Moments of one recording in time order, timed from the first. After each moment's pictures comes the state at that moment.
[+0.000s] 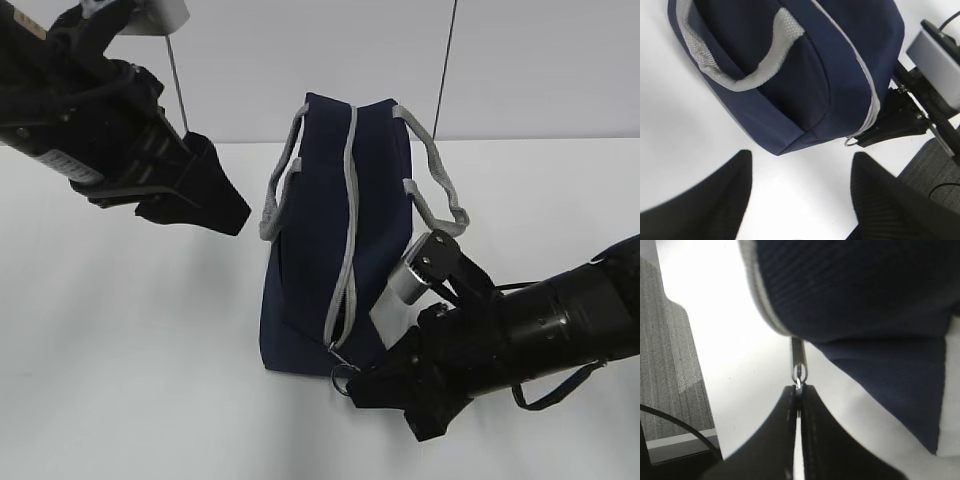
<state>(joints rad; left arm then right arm) -0.54 1.41 -1.15 -0.36 0.82 0.34 0.32 1.78 -0.66 1.58 0.78 -2.07</state>
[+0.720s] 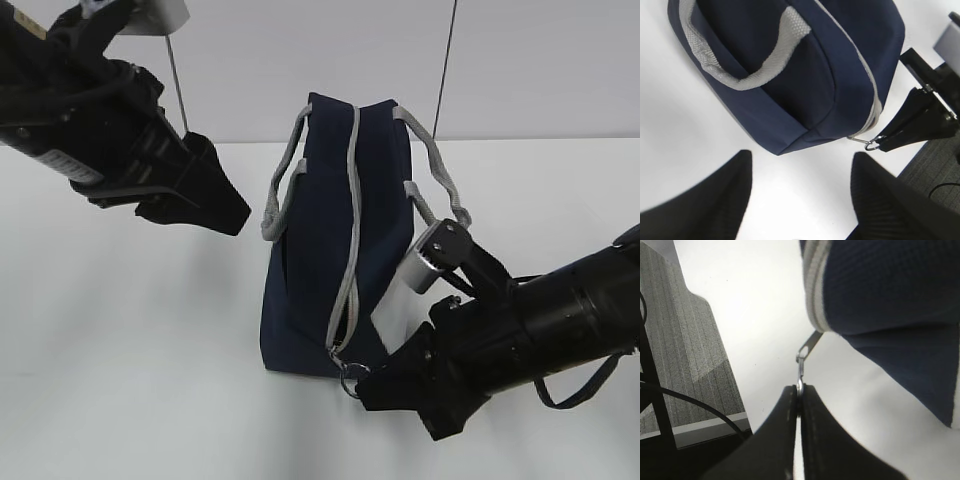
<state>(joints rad) -0.54 1.41 -1.15 -0.36 0.82 0.34 0.32 1.68 -0.66 1.40 0.78 -1.84</state>
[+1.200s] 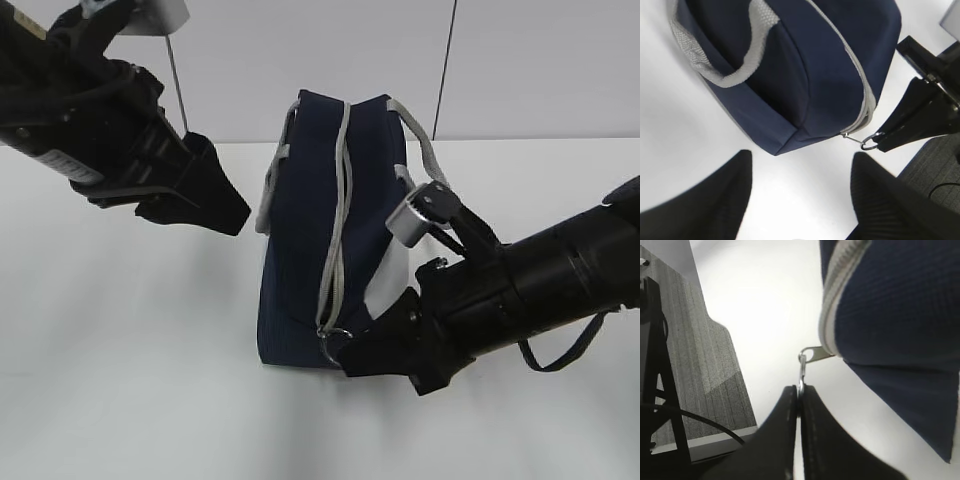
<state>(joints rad) -0.54 1.41 -1.15 -0.36 0.82 0.34 0.32 1.66 -0.75 1.35 0.85 -1.74</state>
